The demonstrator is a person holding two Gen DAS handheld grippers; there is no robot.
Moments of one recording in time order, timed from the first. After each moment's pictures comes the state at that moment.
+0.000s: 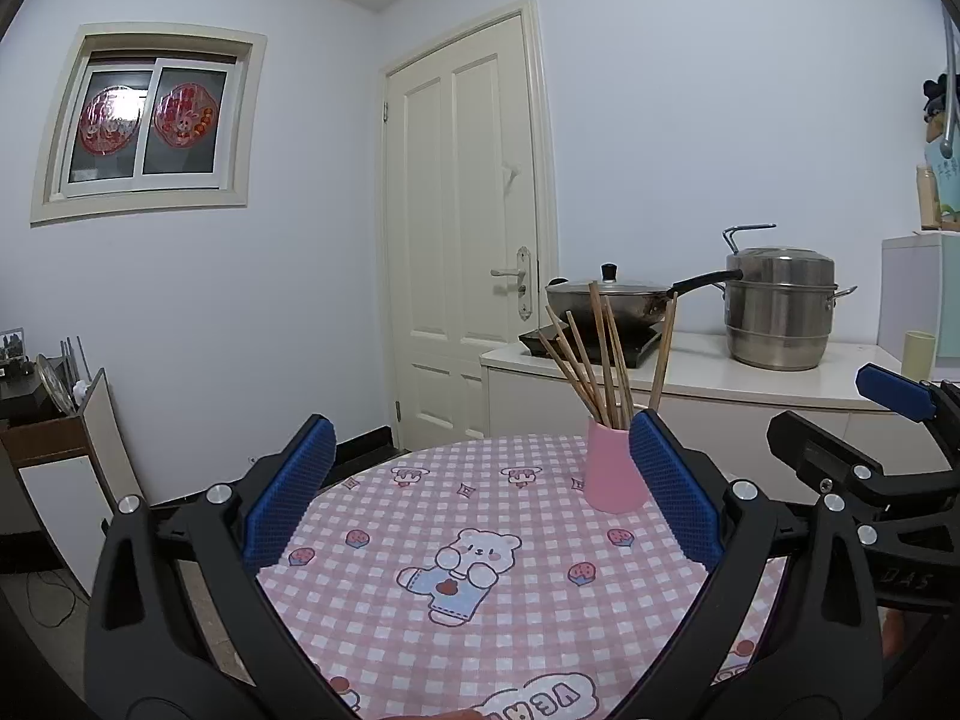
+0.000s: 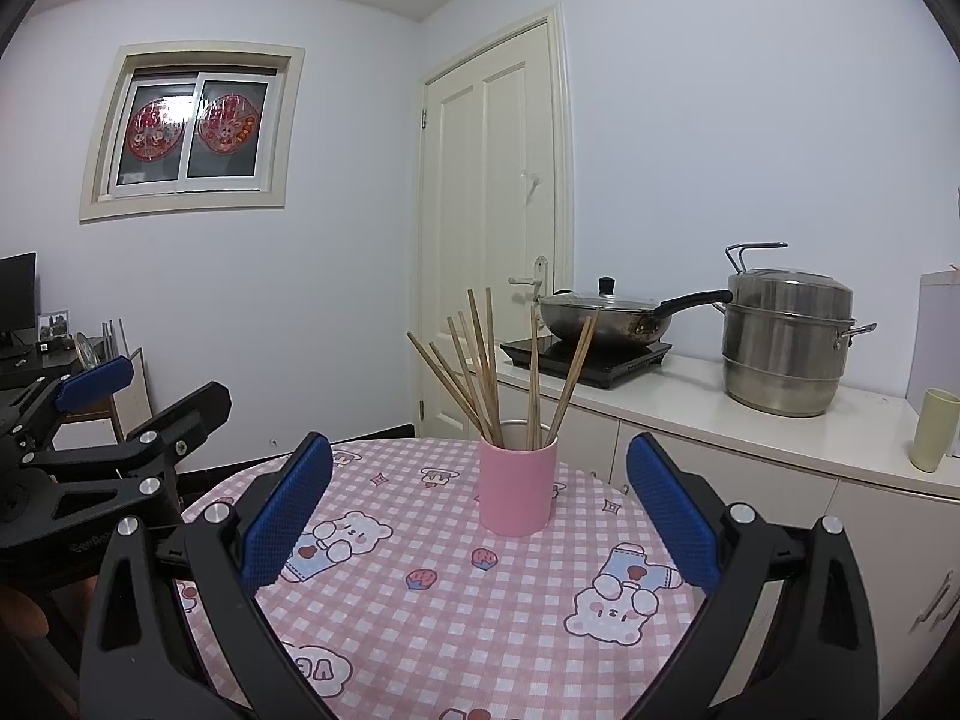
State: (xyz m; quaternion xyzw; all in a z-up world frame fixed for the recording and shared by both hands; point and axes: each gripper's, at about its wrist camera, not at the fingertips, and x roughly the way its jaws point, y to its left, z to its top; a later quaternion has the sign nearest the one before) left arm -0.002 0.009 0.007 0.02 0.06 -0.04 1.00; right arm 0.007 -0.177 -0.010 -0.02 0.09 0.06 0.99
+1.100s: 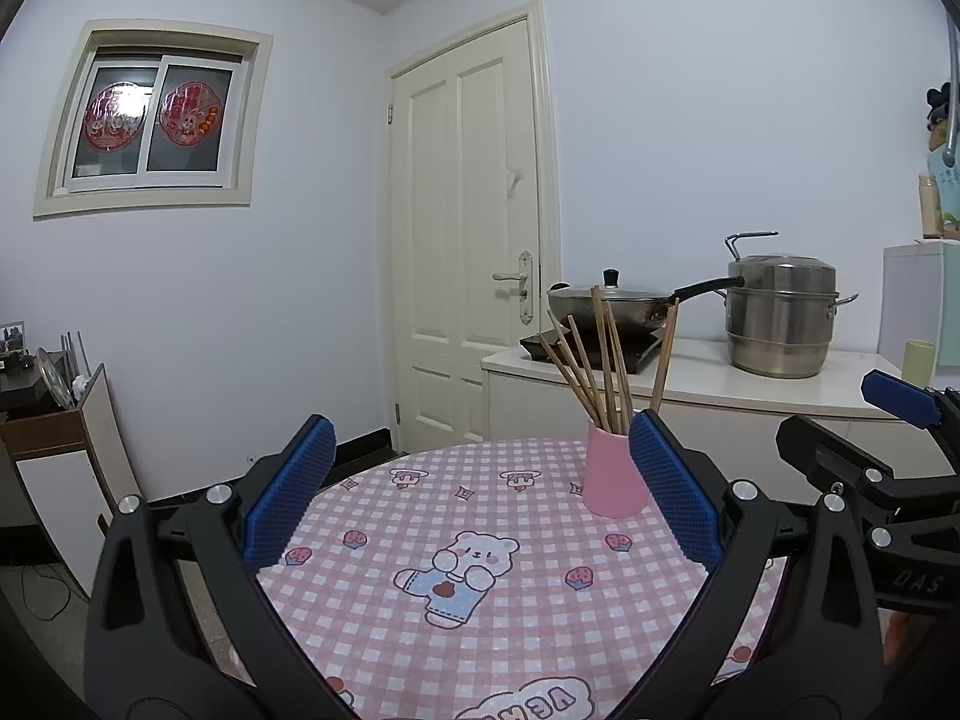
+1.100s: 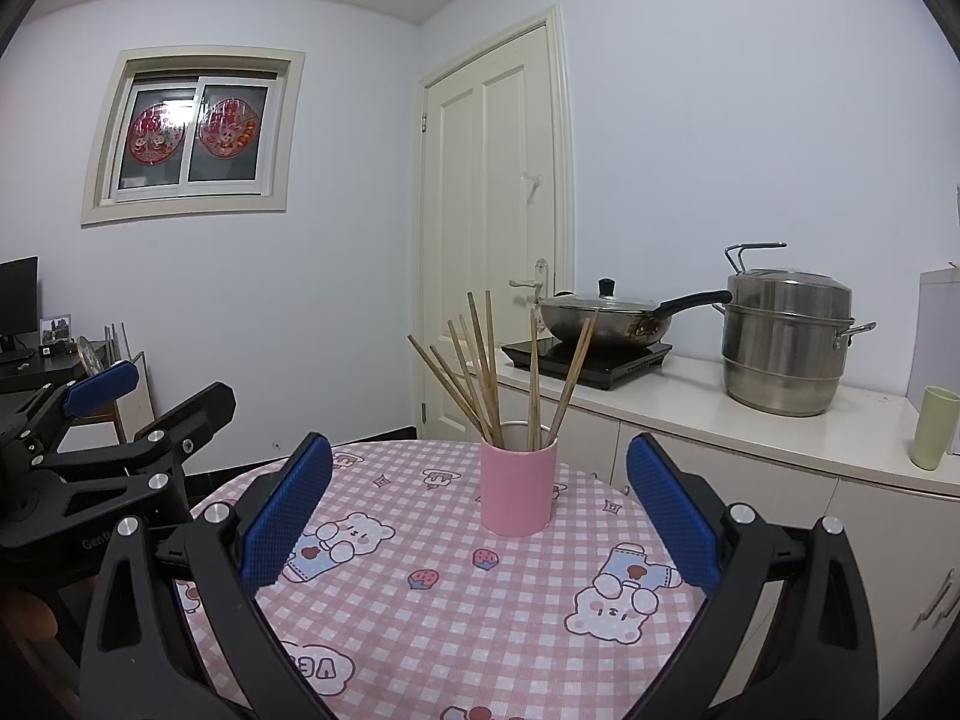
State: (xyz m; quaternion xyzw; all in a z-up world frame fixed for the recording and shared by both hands) left arm -0.002 0.010 0.007 0.01 0.06 -0.04 1.00; right arm 0.001 -0.179 -0.010 -0.01 0.08 0.07 0.99
